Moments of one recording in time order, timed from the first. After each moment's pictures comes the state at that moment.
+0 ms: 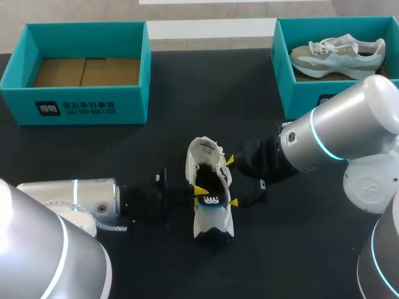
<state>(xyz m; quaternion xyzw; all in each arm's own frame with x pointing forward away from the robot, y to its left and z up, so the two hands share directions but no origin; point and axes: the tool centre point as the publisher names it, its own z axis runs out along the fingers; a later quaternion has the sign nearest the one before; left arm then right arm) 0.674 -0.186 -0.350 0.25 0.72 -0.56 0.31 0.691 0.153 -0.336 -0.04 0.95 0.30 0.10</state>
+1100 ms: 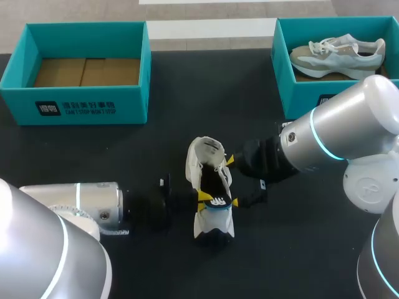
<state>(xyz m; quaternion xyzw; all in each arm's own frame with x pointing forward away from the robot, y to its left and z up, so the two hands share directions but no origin) 0.663 -0.192 -0.348 0.30 0.71 -0.53 0.34 0.691 0.153 -0.336 -0.04 0.95 0.30 0.10</state>
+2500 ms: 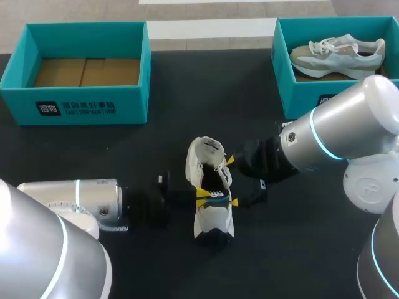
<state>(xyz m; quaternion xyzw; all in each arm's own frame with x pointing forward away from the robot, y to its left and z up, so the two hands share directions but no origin) 0.669 -0.190 -0.350 0.29 0.72 -0.54 0.33 0.691 0.153 -0.336 -0.04 0.95 0.30 0.10</state>
